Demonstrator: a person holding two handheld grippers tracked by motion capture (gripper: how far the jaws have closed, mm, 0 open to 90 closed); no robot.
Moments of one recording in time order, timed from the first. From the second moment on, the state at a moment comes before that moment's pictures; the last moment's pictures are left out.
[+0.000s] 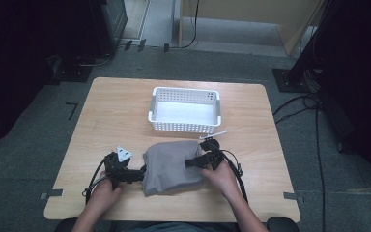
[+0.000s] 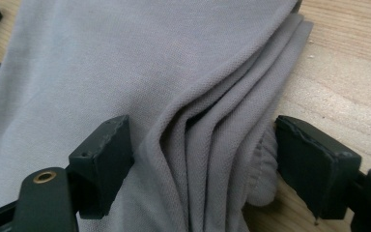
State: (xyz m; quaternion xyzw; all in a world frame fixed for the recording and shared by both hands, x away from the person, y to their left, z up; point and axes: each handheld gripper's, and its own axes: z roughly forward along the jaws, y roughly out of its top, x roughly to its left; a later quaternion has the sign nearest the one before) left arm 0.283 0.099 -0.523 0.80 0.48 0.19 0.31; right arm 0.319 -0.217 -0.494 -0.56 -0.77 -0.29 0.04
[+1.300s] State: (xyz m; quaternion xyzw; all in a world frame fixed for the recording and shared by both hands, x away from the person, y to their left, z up) left arm 0.283 0.099 -0.523 0.80 0.48 0.19 0.31; right arm 0.337 -0.206 -0.458 -0.53 -0.80 -0.28 0.08
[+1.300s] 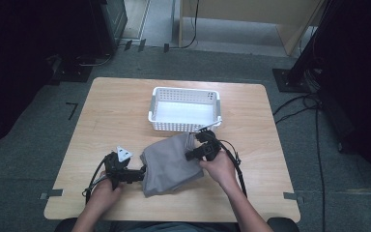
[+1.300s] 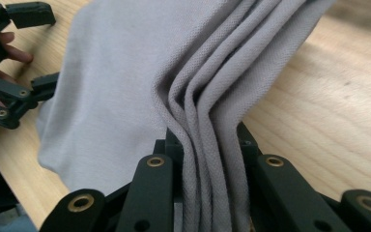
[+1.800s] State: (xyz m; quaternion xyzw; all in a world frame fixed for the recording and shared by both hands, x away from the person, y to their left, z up) left arm 0.283 0.099 -0.523 0.80 0.48 0.19 0.31; right arm 0.360 -0.197 -0.391 -0.51 -0.82 -0.26 0.07
